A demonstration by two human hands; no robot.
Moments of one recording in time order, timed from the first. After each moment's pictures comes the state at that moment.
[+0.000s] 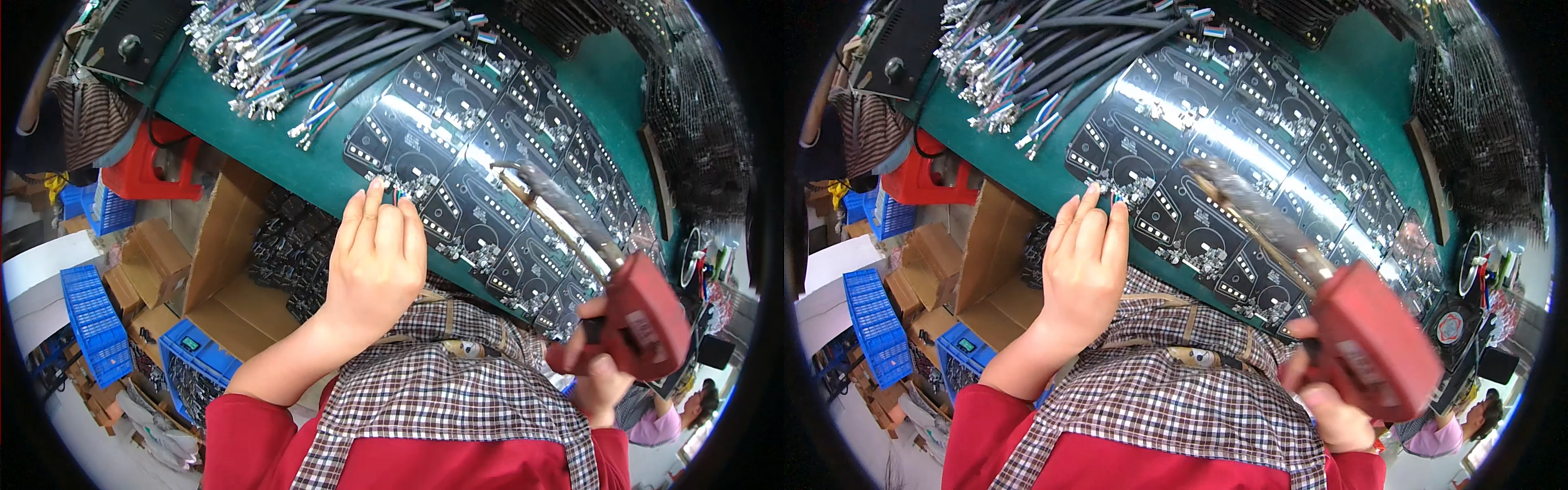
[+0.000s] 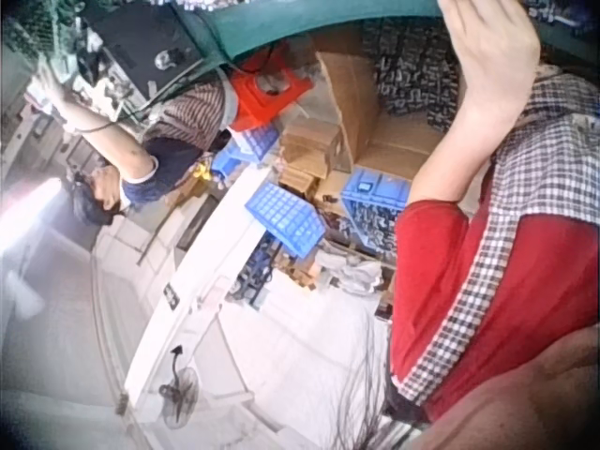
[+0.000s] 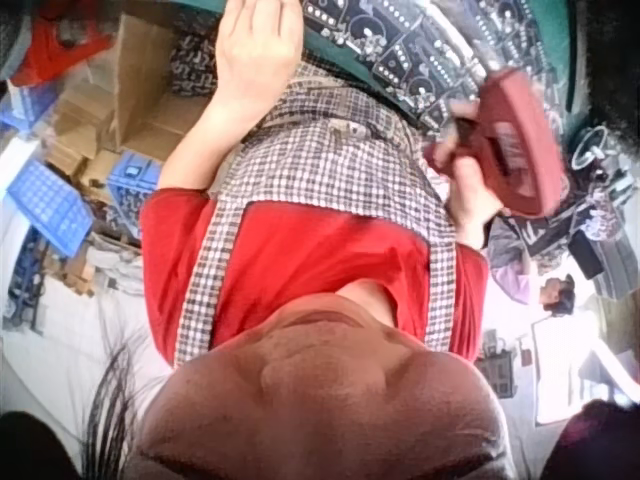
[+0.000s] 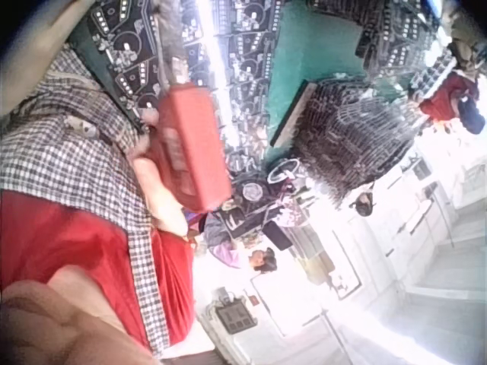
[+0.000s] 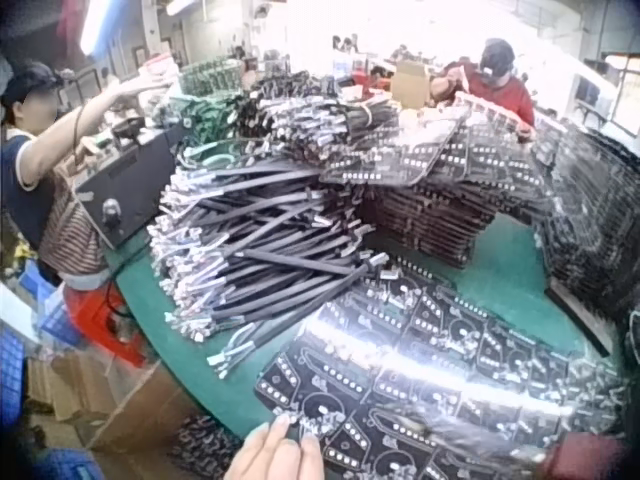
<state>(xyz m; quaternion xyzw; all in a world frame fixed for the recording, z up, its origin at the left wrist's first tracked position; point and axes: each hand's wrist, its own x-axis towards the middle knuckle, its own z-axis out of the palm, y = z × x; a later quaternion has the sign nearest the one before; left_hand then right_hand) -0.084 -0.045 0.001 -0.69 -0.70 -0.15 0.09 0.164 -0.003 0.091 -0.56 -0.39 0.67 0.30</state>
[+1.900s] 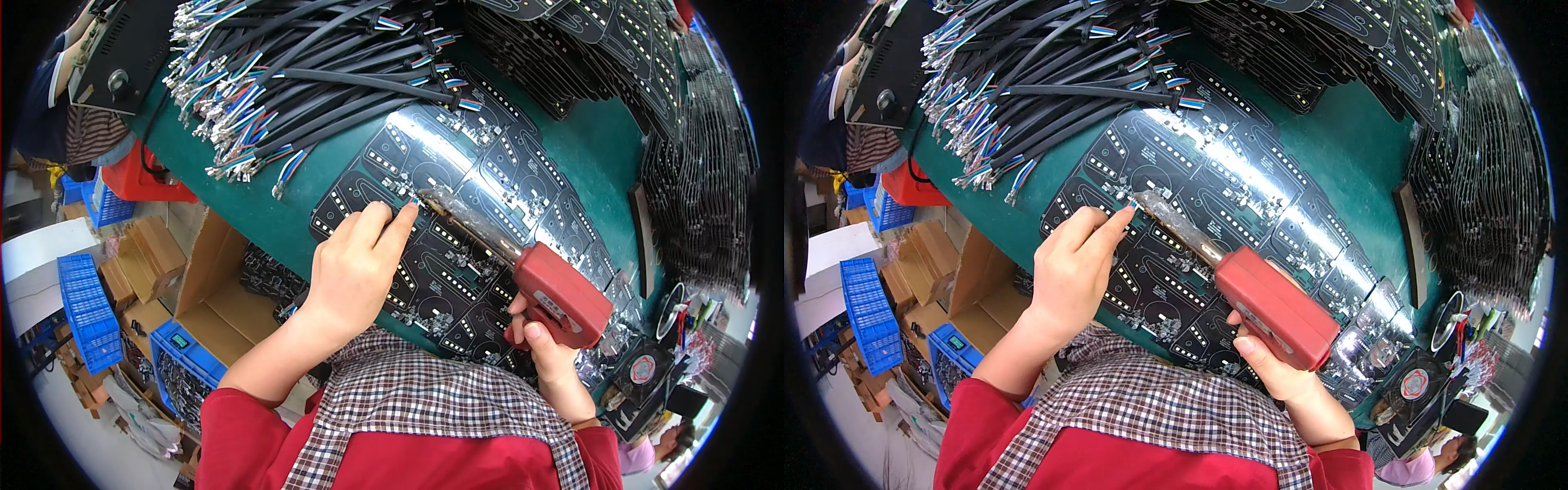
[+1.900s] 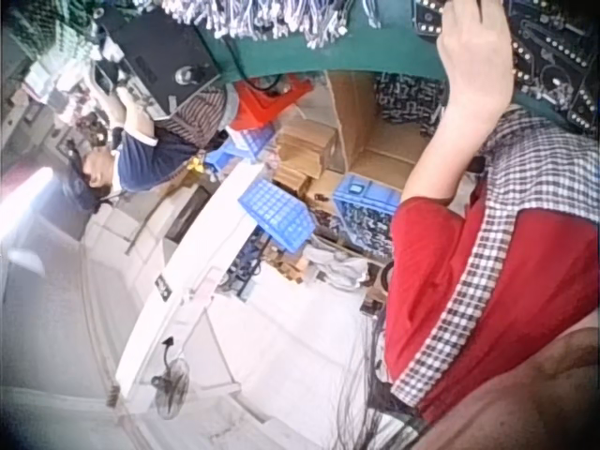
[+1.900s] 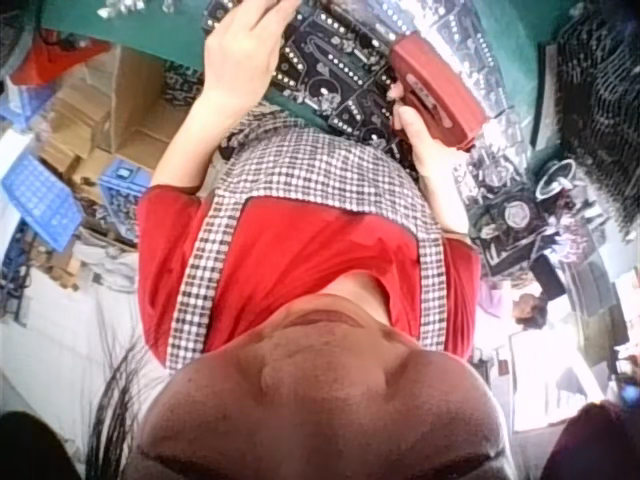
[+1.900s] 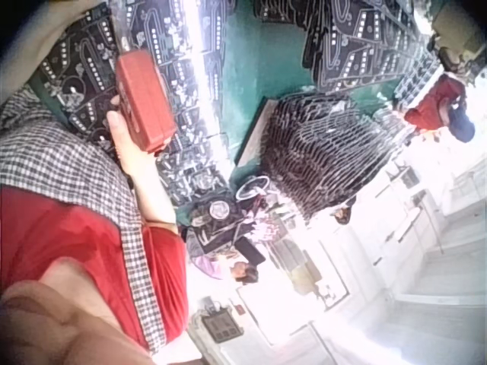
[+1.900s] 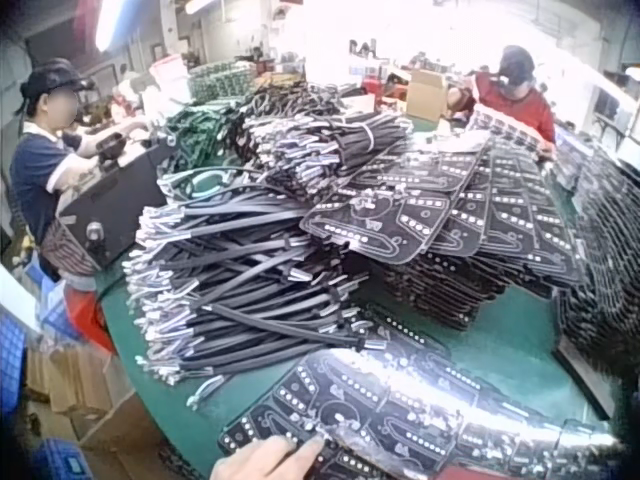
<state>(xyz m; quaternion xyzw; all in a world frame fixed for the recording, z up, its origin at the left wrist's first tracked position) -0.127 -0.026 0.014 -0.61 -0.73 -0.29 -0.10 0.109 0.039 0.058 -0.43 -0.46 0.75 0.20</state>
